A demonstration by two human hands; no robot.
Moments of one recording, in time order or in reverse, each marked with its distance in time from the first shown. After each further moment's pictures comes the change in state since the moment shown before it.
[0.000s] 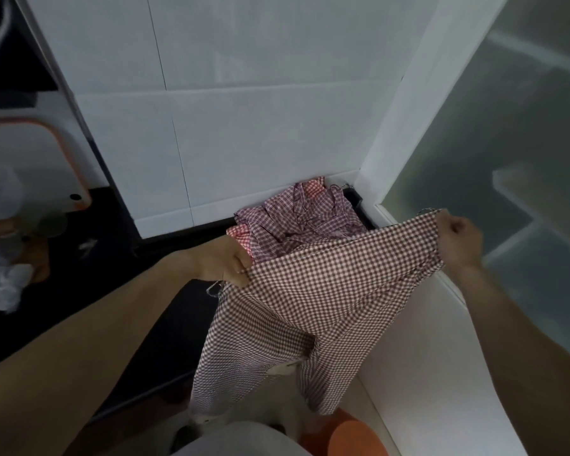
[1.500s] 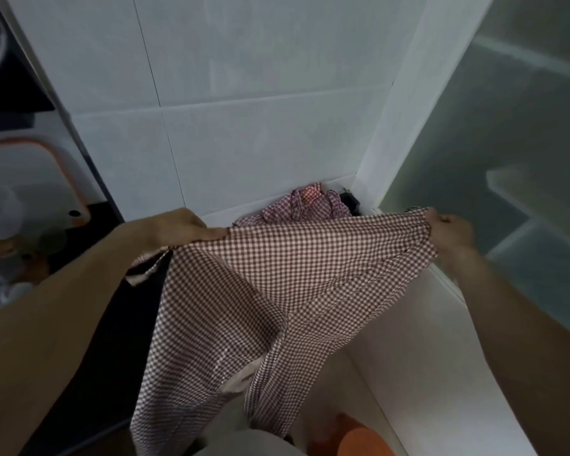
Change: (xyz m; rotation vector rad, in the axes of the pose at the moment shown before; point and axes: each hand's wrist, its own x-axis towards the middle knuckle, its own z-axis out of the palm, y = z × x) left_hand -0.021 0.003 -0.082 0.057 0.178 -0.302; right_hand 0.017 -0.018 0.008 -0.057 -0.119 0.177
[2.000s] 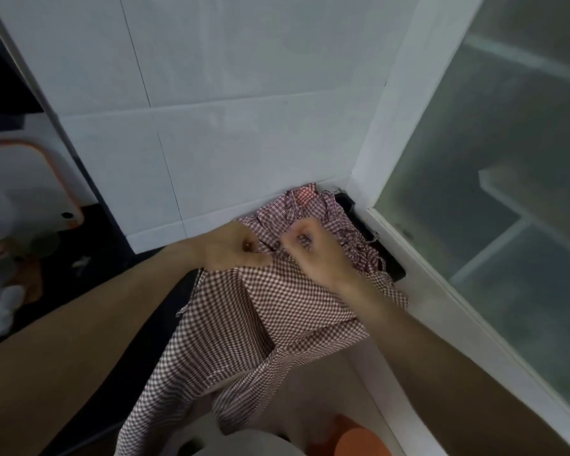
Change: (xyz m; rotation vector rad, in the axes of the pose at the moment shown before) left_hand 0.005 0.060 0.062 0.062 -0.018 0.441; right_hand -0.149 -0.056 0.106 -0.012 -0.593 -0.633
